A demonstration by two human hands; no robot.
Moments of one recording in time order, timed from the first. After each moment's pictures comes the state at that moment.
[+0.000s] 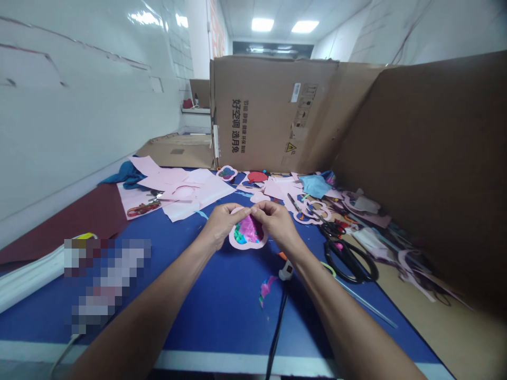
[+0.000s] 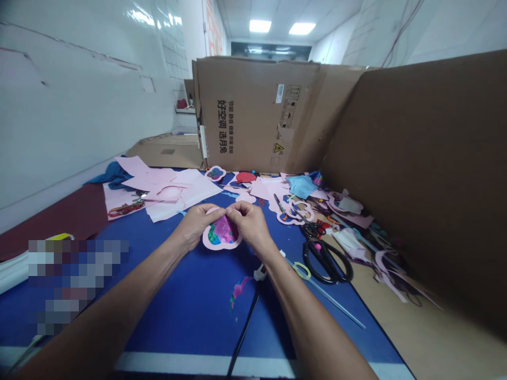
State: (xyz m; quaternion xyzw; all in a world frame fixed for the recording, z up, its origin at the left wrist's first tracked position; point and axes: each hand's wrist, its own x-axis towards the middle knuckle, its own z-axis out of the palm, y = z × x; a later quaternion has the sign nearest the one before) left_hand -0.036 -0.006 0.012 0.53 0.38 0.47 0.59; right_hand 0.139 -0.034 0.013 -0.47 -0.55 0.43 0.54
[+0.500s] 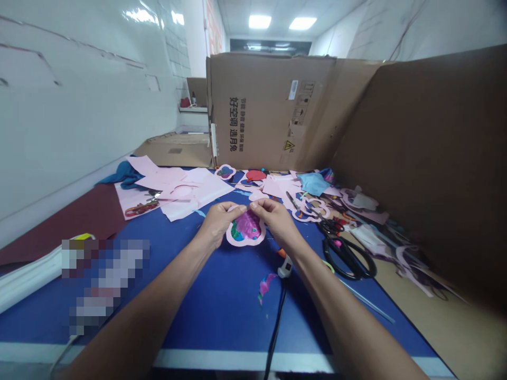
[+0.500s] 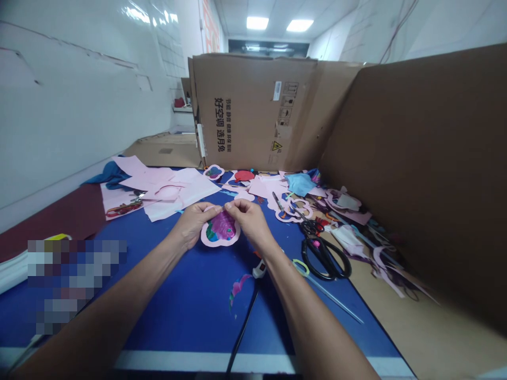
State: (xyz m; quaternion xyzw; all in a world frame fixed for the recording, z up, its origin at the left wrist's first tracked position) left_hand -0.034 -0.002 0.009 0.48 0.40 0.50 0.61; right_hand 0.144 -0.032 0.014 -0.44 -0.54 0.46 0.56
